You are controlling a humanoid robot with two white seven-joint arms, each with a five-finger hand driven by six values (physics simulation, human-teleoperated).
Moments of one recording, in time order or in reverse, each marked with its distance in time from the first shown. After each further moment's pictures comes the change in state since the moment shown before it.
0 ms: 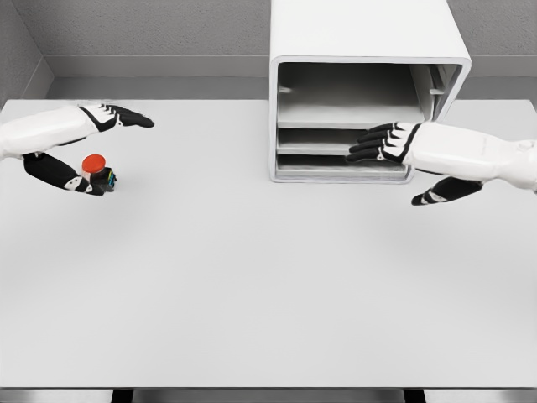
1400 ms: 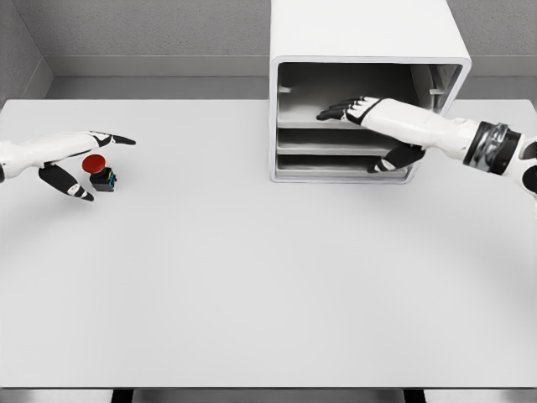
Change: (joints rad) left arm 0.041 -0.284 -0.081 0.573 -0.066 0.000 -0.030; right arm -0.032 0.402 -0.120 0.392 0.148 0.000 0.080
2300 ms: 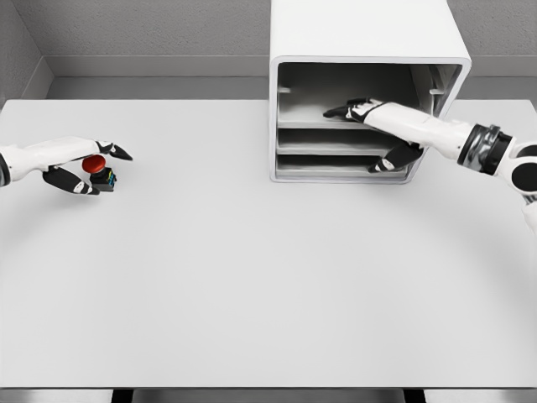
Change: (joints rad) left arm 0.006 -0.042 -0.022 0.075 -0.014 0.000 0.000; right arm -0.012 0.055 -0.005 0.140 -0.007 0.009 0.004
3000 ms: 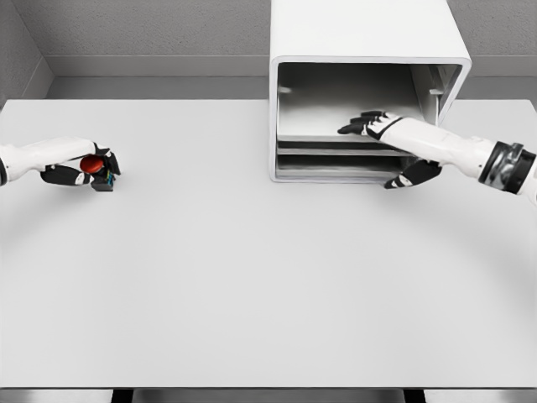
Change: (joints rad) left arm -0.006 0.006 0.005 0.002 0.001 0.000 -0.004; right arm 0.100 -0.107 -0.038 -0.138 0.008 -0.006 -0.009
